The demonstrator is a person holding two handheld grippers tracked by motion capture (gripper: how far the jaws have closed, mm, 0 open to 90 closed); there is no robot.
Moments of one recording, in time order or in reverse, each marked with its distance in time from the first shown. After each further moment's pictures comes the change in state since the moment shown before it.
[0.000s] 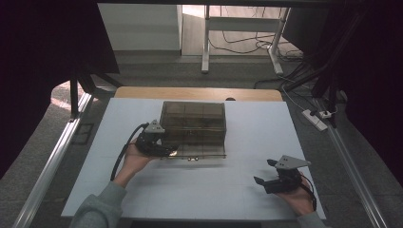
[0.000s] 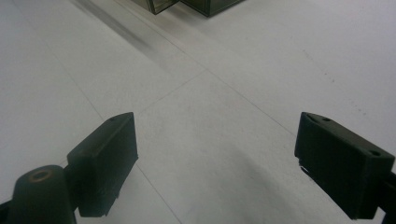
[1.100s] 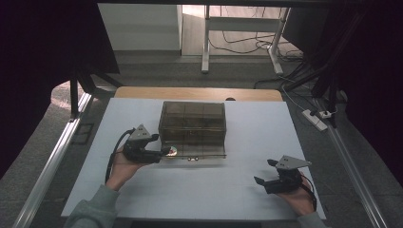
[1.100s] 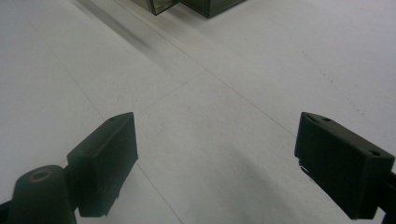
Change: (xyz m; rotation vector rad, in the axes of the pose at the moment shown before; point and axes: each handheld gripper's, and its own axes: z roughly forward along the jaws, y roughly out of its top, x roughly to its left) left arm -0.009 -0.025 -0.040 -0.081 0.041 -0.021; right arm 0.000 0.000 -0.001 -0.004 -0.001 -0.003
